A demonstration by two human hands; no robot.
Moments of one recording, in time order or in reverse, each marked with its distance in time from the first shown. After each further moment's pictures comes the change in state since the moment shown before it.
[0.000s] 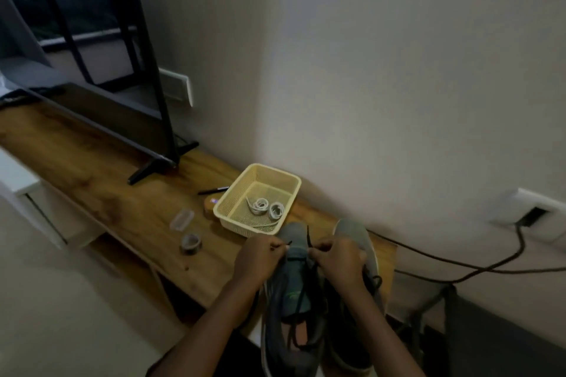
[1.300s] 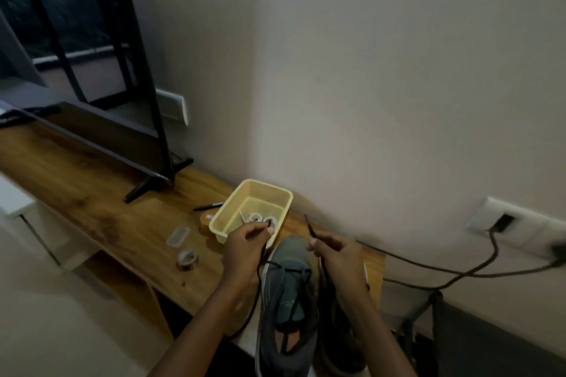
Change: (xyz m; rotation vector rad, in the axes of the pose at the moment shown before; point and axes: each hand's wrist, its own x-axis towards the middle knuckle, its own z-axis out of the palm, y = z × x) left_hand -0.013 0.033 -0.033 -0.589 0.316 -0.051; right_hand -0.018 -0.020 -0.030 0.654 0.120 0.026
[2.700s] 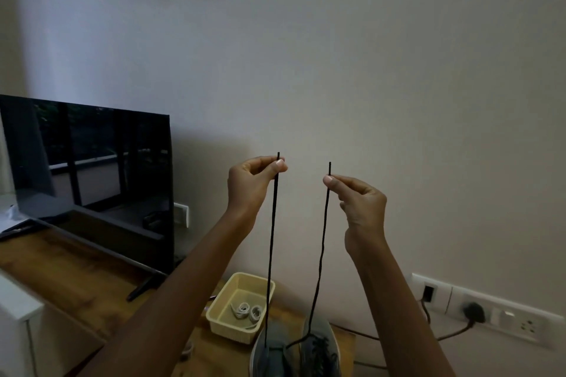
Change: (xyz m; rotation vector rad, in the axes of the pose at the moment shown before) left_hand -0.090 0.319 -0.073 -0.396 -0.064 0.566; right_hand -0.107 -0.296 -0.075 0.470 0.185 -0.396
